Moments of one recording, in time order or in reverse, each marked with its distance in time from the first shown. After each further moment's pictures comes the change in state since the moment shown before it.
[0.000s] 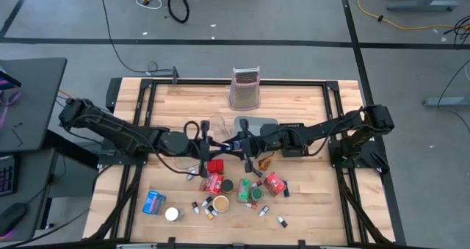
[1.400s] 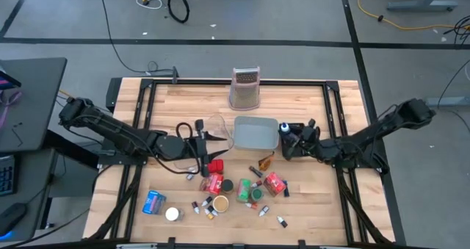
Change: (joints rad) left arm -0.063 -0.007 0.001 0.028 -0.188 -0.135; right arm 0.250 -0.610 -0.819 0.303 0.893 0.533
